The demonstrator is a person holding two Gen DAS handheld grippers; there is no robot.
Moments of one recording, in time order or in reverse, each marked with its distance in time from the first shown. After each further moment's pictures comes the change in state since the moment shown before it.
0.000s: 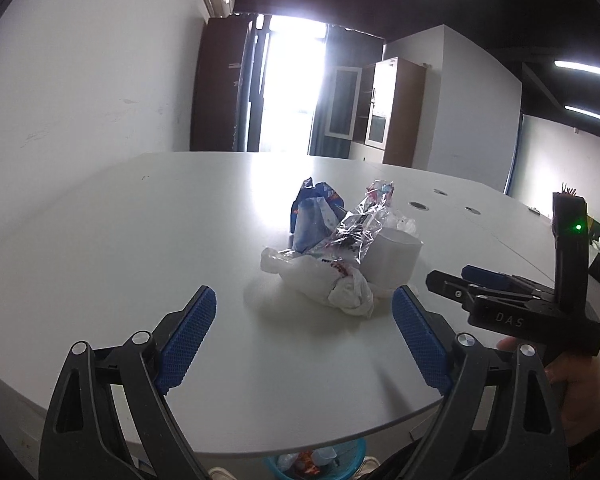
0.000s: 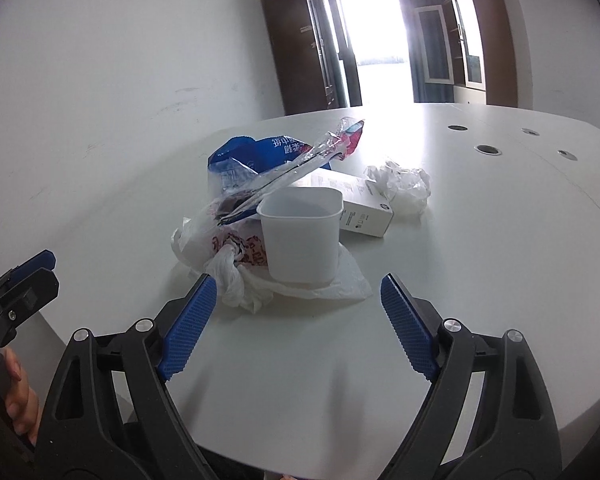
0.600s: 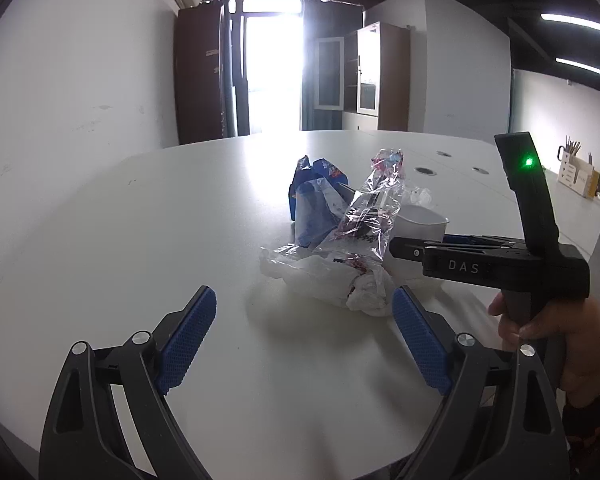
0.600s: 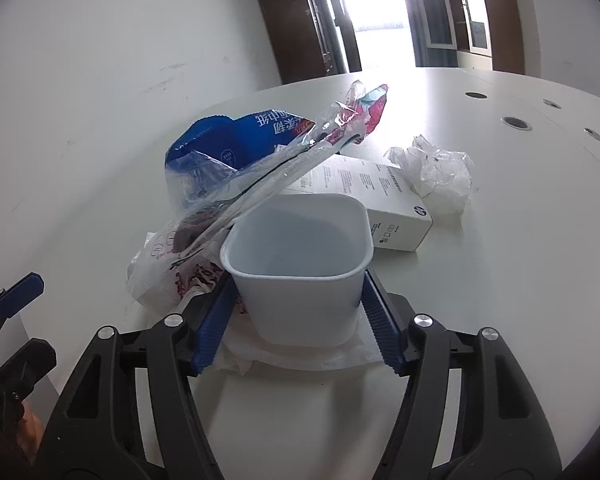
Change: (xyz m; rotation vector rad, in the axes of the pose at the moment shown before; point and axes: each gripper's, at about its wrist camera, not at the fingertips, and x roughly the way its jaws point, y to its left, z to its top) left arm 0.048 -0.002 0.012 0.139 0.101 0.021; right arm 0.080 -0.005 0.027 0.064 0.126 0.019
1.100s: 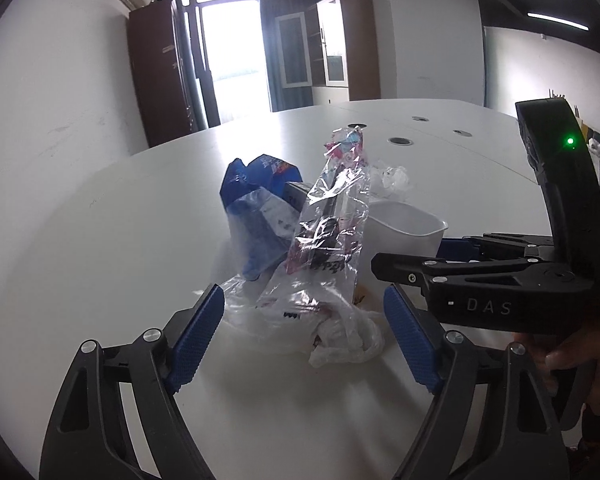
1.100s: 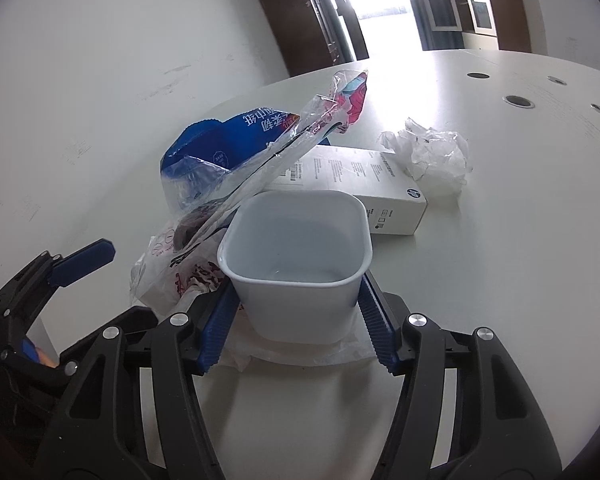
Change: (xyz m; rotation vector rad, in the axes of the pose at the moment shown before) left arm 0.049 -0.043 0.031 0.142 0.079 -0.051; right arm -0.010 -0.028 -0.001 0.051 0.028 0.081
